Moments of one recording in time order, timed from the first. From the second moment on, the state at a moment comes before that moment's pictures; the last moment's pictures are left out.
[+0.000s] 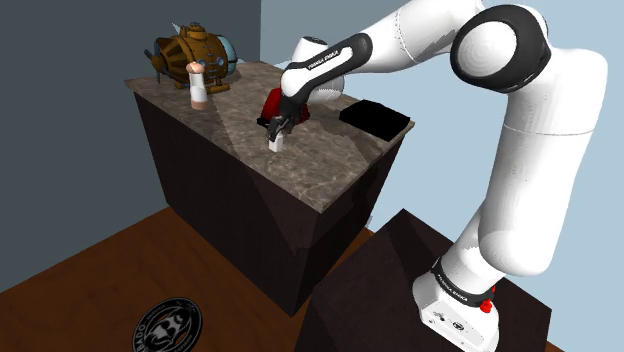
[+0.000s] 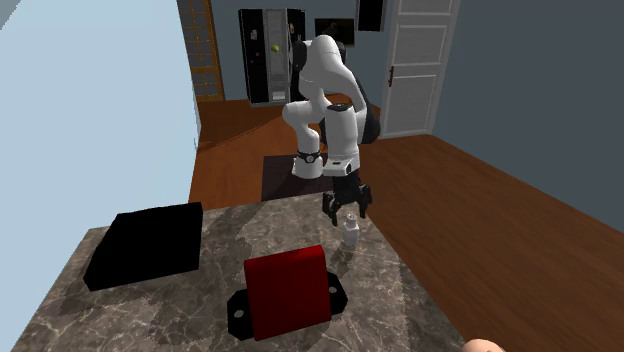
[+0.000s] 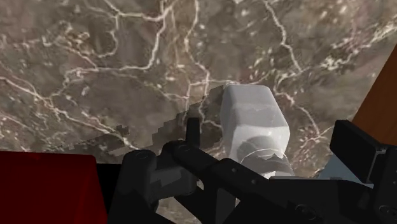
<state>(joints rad) 0.13 0.34 -0.09 -1.92 0.17 2.49 -0.30</state>
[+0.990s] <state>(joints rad) 0.13 0.38 -0.09 -1.91 0.18 2.52 -0.31</state>
